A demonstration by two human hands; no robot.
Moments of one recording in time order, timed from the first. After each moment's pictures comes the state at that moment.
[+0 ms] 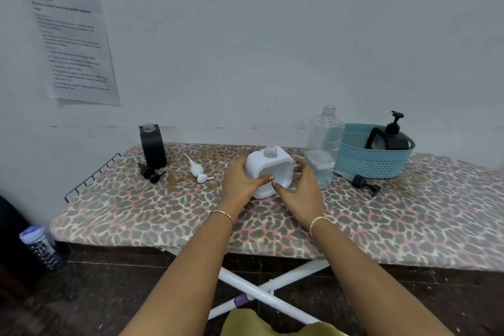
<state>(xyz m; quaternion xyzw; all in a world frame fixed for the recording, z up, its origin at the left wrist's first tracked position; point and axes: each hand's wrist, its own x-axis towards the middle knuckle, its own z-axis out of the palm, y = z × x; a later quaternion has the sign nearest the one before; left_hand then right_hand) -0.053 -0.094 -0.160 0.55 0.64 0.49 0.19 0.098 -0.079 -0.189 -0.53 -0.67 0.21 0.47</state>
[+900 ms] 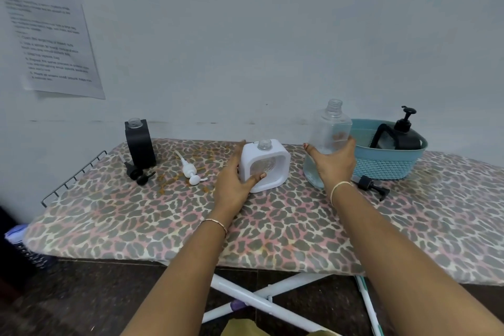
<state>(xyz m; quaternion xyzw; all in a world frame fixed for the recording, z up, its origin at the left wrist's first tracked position) -0.071 -0.074 -0.185 0.58 0.60 0.52 0.20 0.130 -0.004 -0.150 -0.61 -0.48 0.24 0.58</state>
